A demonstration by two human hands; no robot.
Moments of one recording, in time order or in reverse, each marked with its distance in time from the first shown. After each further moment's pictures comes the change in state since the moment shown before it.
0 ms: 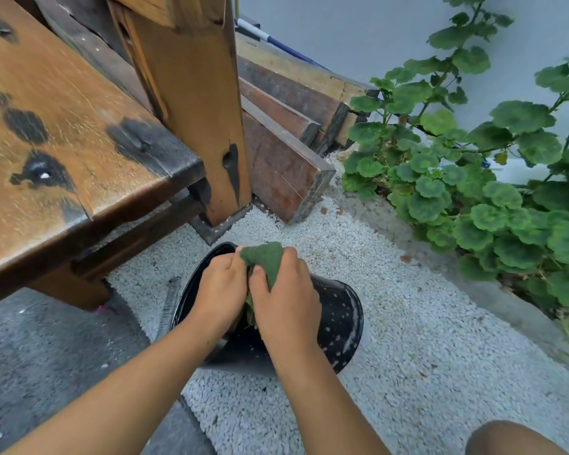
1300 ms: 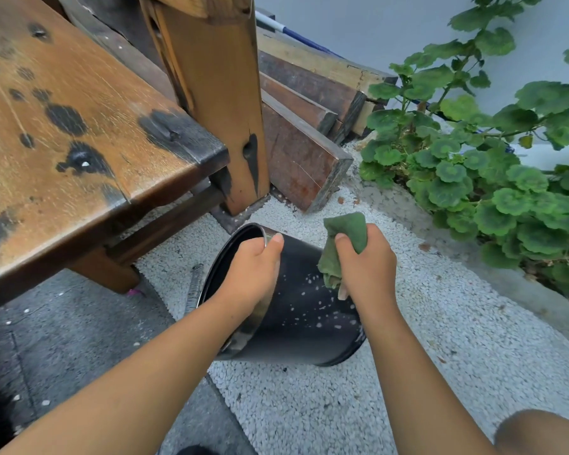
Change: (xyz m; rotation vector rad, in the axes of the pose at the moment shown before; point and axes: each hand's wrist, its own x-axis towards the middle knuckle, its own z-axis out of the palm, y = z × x) left_hand -0.011 0.005 0.001 -0.085 -0.091 -0.012; right_hand 0.032 0.053 -0.043 0.334 0.120 0.143
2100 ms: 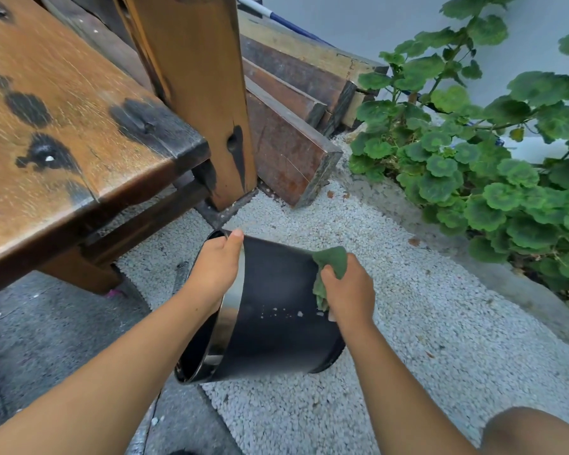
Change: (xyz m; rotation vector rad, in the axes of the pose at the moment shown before) left_hand 0.021 -0.016 -0.016 0.043 0.108 -0.157; right_hand 0.004 0.078 0.028 -0.253 -0.063 0.139
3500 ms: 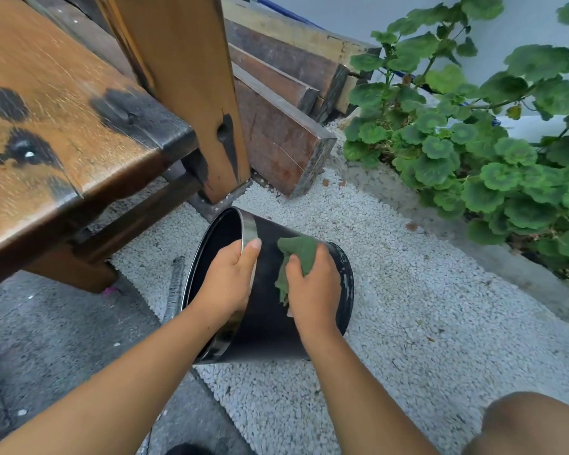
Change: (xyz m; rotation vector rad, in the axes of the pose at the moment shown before) left_hand -0.020 -0.018 0.018 -0.026 -0.166 0.230; right_hand -0.043 -0.033 0.033 0.196 0.104 -0.097
